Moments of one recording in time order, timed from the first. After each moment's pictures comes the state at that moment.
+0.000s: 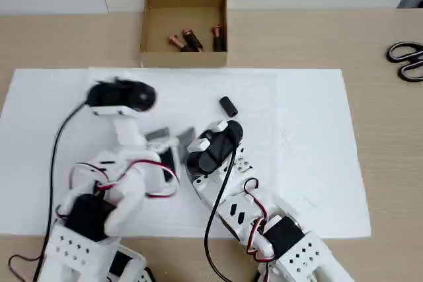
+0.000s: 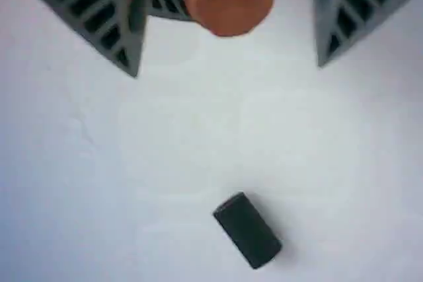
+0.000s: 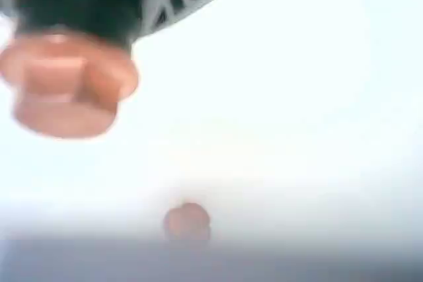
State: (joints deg) left arm 17.3 -62.3 45.7 67.5 29.3; right arm -41.8 -74.3 80.2 27.9 -1.5
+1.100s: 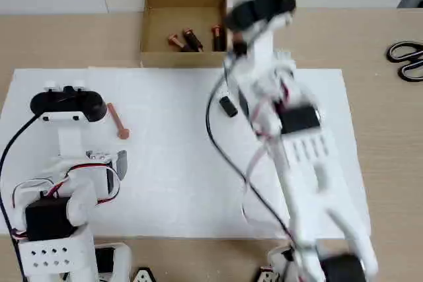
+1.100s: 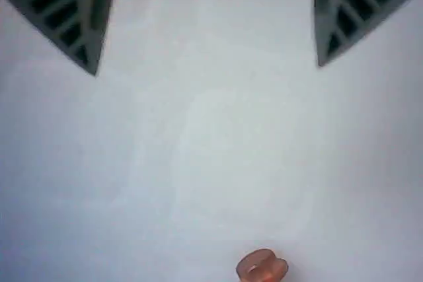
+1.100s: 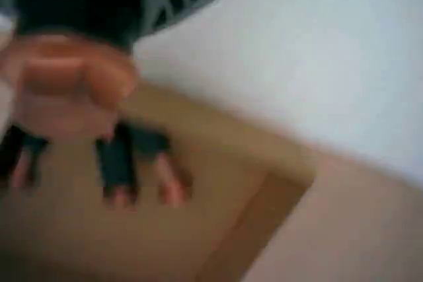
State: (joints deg) left arm -10.6 -62.4 40.9 88.5 1.1; right arm -18.5 -15.8 11.0 37.1 -1.5
